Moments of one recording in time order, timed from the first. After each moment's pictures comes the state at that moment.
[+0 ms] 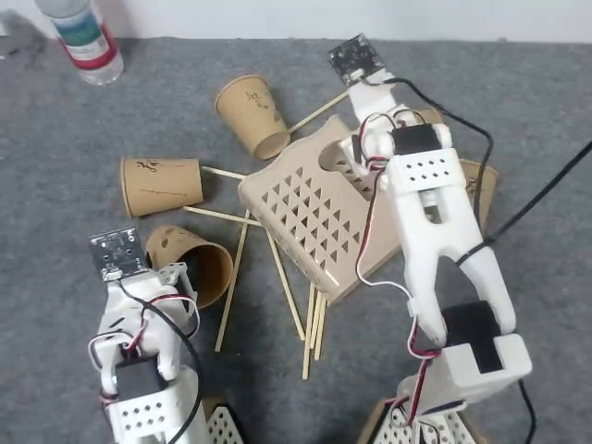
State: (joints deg) left arm -20.0 -103.2 96.7 58.5 7.9; right arm -16.0 4.8 -0.9 57.6 20.1
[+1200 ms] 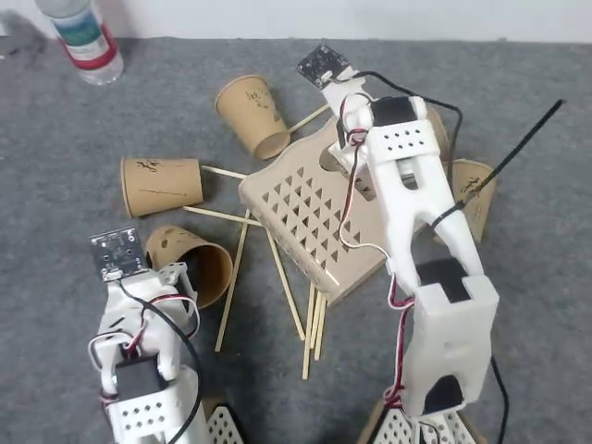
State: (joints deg) left arm -20.0 -103.2 96.7 58.5 7.9; right arm -17.1 25.9 -24.4 72.7 31.2
